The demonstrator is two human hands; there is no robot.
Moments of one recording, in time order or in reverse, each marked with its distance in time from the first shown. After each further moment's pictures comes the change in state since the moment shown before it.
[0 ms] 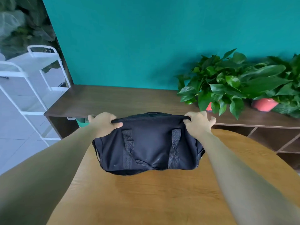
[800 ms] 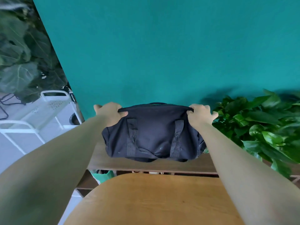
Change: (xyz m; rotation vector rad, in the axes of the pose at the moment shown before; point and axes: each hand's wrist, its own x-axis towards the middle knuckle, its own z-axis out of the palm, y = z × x) left_hand 0.235 -0.015 -0.187 0.172 0.163 -0.041; right_hand 0.236 -0.158 -0.064 0.042 0.106 0.051
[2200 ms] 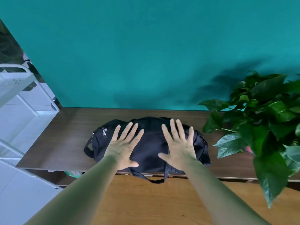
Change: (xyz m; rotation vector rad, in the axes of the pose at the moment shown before) left_hand 0.006 0.052 0.235 0.282 -0.236 0.400; right_hand 0.004 0.069 0.211 -0.391 -0.277 -0.520
